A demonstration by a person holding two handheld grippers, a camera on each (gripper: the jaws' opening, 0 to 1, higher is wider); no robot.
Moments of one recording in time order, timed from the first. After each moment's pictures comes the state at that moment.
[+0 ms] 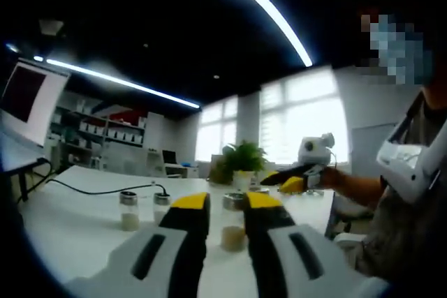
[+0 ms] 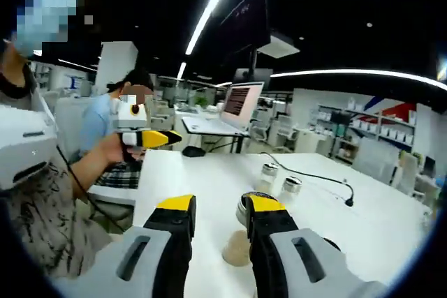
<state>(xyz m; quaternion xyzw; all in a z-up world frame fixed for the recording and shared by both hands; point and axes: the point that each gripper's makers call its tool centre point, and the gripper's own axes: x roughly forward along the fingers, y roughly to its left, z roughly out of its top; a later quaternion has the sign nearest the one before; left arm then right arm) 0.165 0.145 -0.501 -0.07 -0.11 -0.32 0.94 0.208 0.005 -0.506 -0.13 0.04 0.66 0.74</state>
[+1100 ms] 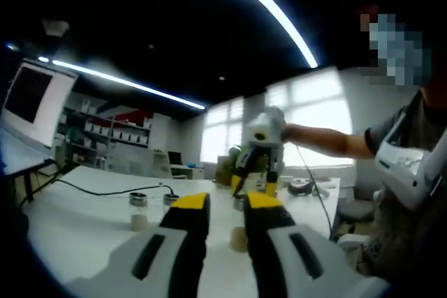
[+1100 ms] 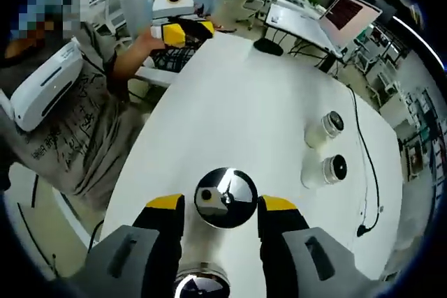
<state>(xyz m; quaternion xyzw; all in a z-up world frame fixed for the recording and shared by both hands) 0.171 0.165 -0.499 -0.08 -0.11 -0.30 0.94 0.270 0.034 -0.554 -0.49 0.23 0.70 0.46</state>
